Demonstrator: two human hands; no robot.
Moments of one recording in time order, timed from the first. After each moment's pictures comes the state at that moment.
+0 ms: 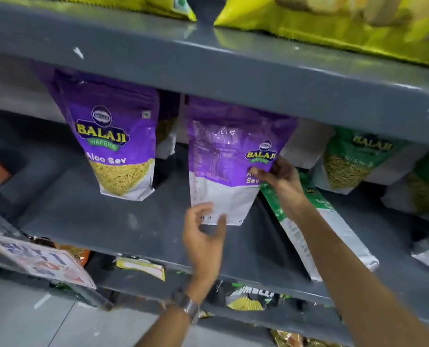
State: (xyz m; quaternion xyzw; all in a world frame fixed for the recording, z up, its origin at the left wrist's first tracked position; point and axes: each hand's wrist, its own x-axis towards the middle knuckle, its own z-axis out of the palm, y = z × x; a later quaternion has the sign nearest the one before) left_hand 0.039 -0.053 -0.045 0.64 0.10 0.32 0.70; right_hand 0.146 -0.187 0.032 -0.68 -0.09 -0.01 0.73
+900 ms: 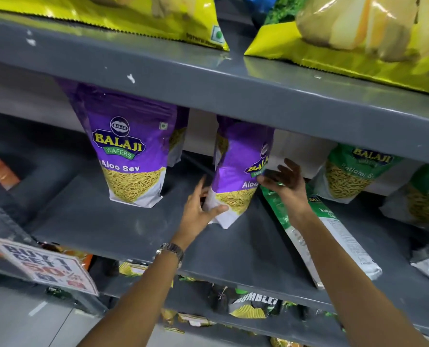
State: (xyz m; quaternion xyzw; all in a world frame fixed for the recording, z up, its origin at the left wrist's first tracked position) left_hand 0.125 0.018 -0.068 0.73 0.00 0.05 0.68; right_hand 0.138 -0.173 0.040 -0.70 0.03 -0.08 0.71
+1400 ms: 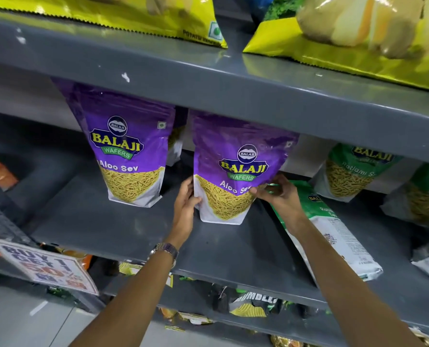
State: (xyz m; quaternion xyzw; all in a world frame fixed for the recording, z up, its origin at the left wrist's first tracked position) left_hand 0.115 0.030 -0.051 0.62 0.01 0.10 0.78; right_hand 0.138 -0.180 0.015 -0.78 -0.02 -0.05 0.62
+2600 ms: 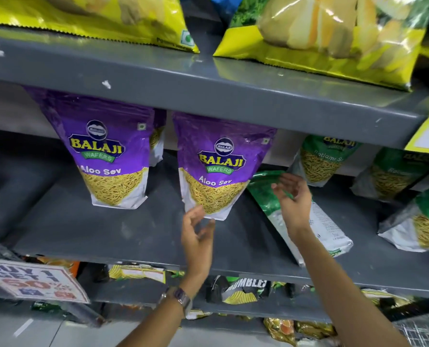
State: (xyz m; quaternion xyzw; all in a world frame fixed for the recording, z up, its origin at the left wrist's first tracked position) left_hand 0.037 -0.036 -0.053 0.57 0.07 0.18 0.80; right_hand 0.097 -0.210 0.017 -0.74 0.08 -0.25 0.62
